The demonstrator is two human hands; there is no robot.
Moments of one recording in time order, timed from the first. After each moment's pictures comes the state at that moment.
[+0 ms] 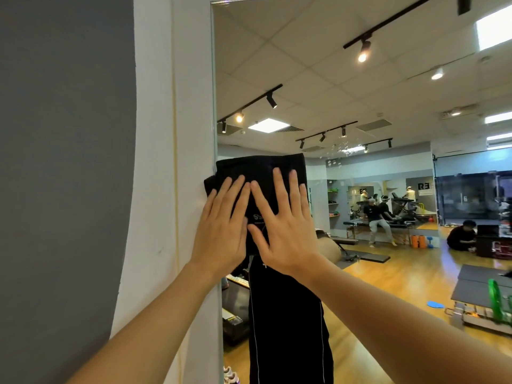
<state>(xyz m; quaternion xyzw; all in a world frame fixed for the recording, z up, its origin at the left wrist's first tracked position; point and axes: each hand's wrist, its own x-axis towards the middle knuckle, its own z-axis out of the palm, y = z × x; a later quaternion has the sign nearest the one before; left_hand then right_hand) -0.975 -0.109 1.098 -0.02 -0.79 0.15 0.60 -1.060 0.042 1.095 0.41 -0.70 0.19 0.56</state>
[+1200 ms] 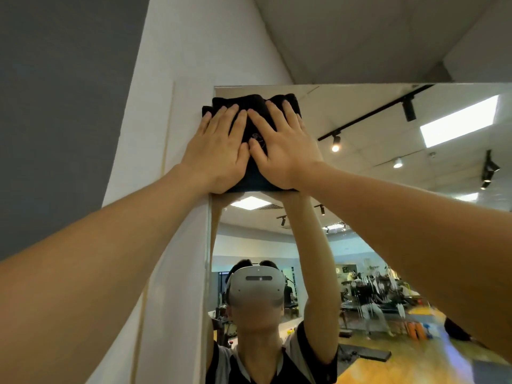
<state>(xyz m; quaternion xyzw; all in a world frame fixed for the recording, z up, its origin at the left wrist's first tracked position) -0.996 -0.127 1.393 0.00 -0.74 0.24 0.63 -1.081 0.027 1.391 0.35 -0.65 0.16 0.66</state>
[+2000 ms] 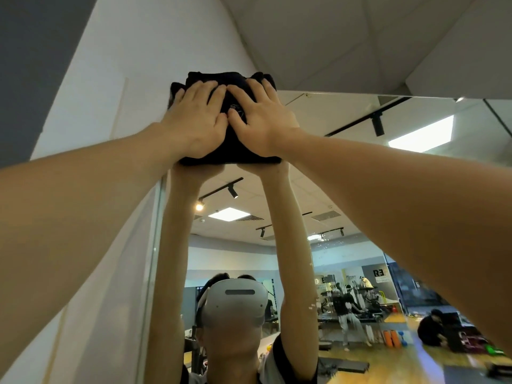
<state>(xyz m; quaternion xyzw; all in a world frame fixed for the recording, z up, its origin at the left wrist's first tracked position) -1.013 -0.091 1.464 0.00 -0.74 0.22 0.64 -1.090 0.060 1.456 0.36 -0.64 0.19 0.65</state>
